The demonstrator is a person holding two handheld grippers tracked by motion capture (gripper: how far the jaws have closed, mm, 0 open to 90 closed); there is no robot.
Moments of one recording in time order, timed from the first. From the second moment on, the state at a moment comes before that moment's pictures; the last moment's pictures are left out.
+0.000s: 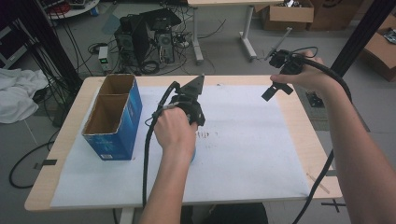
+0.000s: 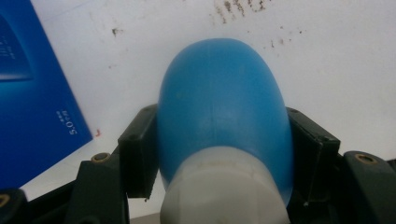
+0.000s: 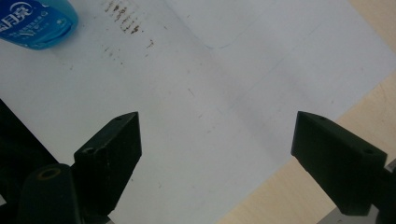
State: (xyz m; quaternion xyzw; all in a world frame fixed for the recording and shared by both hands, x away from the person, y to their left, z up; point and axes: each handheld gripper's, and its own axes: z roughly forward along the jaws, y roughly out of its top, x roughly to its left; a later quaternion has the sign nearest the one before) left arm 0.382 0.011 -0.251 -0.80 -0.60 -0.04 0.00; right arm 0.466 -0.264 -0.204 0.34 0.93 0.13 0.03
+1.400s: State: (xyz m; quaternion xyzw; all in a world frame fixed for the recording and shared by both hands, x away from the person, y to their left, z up) left arm 0.404 0.139 -0.101 -0.74 -0.67 -0.09 -0.04; right arm 0.471 -0.271 -0.195 0.36 0.93 0.12 0.04
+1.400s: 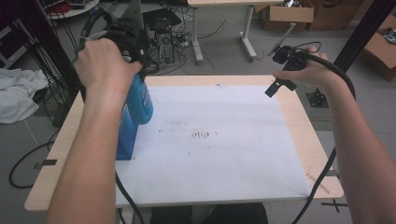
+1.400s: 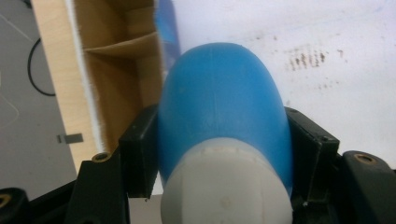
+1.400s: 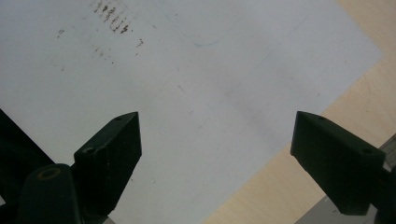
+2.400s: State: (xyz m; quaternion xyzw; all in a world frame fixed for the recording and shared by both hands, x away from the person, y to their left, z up) left arm 0.421 0.223 -0.126 -0.70 -0.70 -0.11 -0.01; right arm 0.478 -0.278 -0.202 0.37 0.92 0.11 0.04
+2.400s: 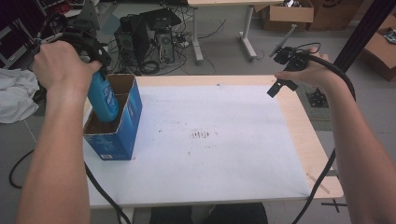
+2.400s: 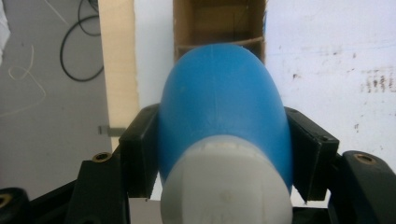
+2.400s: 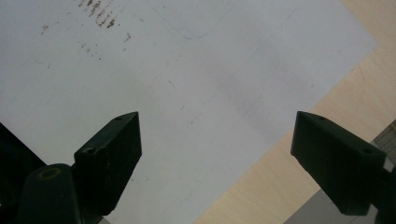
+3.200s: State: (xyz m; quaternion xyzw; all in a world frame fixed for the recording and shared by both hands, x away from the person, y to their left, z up) left arm 0.430 0.240 -0.221 -0.70 -0.71 -0.06 0.01; right arm 0.478 -0.281 -0.213 0.37 0.92 0.11 0.03
